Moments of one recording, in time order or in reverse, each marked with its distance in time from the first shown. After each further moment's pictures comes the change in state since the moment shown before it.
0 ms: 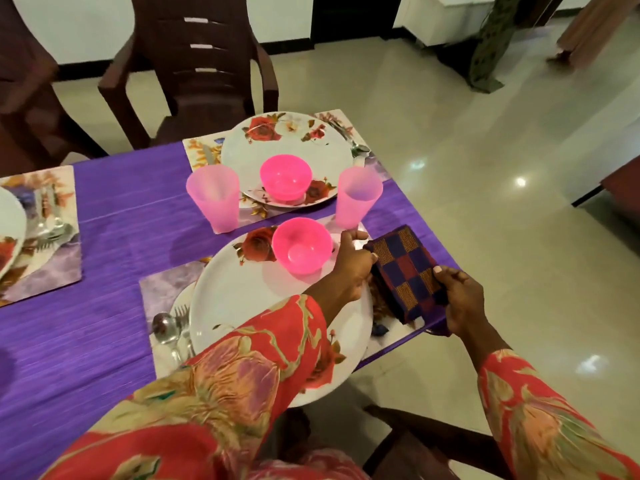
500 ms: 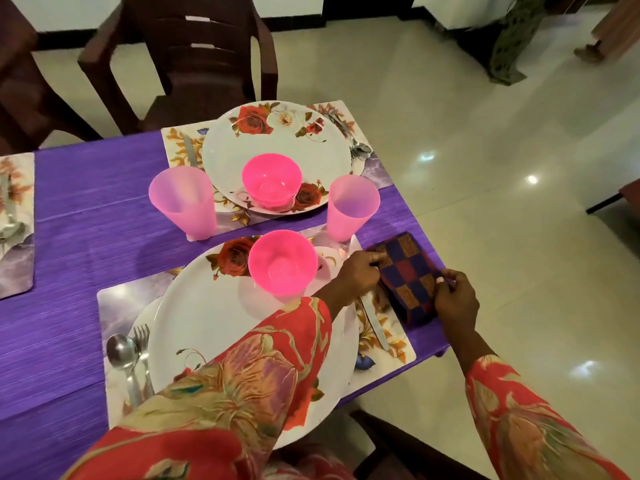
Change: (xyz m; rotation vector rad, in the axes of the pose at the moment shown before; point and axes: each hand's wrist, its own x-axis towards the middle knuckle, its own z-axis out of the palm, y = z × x) left_hand 0.071 -0.005 0.021 0.616 -0.117 0.093; right_hand 0.068 0.002 0.011 -0.648 0.165 -0.242
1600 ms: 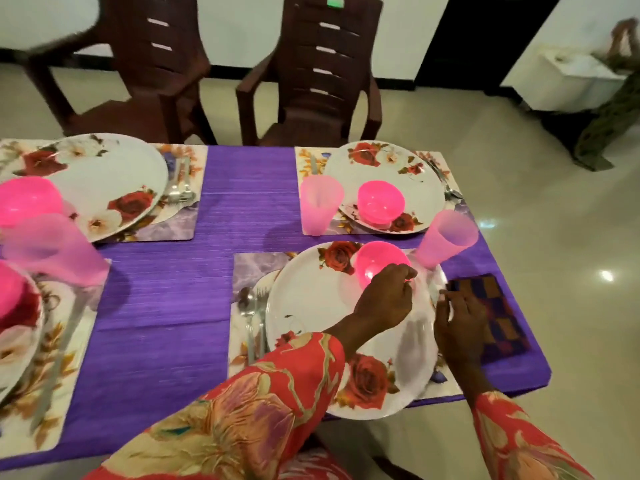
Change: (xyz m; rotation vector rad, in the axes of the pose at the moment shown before) left_hand -0.133 -0.035 -0.074 0.211 0.393 0.322; right_hand -0.104 -0.052 0.061 -0.294 0.131 -0.841
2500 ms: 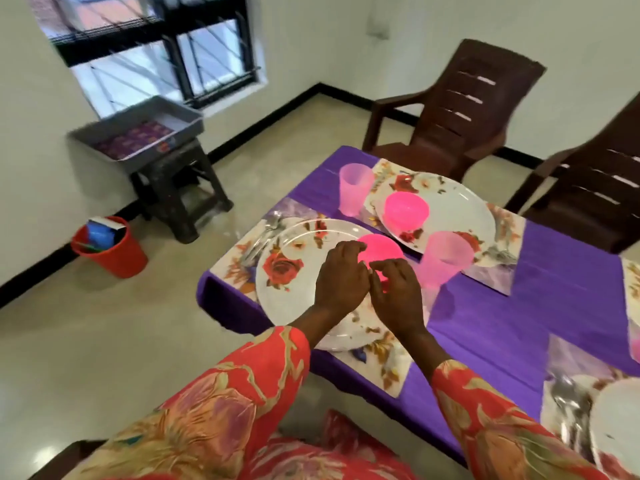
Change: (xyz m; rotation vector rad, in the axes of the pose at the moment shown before) left_hand -0.344 -0.210 -0.387 0.257 0.942 -0.343; right_hand -0.208 -0.568 0.060 0.749 -0.407 -0.783
